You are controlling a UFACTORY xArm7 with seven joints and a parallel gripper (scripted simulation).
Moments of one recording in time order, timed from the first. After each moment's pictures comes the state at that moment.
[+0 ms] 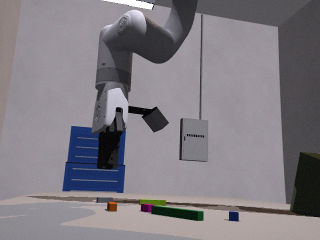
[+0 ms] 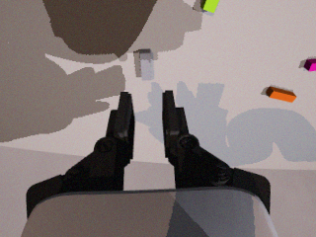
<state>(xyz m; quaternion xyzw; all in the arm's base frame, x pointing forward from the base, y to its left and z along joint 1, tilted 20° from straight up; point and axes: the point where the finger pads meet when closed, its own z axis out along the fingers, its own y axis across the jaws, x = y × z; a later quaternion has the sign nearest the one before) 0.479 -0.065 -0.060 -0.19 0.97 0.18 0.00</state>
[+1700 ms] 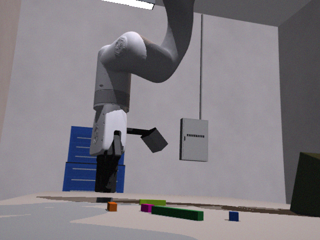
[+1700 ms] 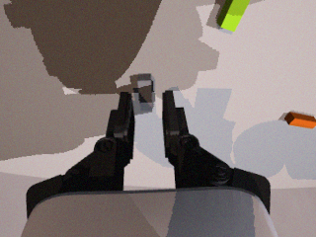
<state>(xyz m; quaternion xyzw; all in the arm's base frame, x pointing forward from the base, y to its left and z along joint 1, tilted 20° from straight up) 0.477 -0.049 -0.104 -0.19 0.97 0.18 0.00</state>
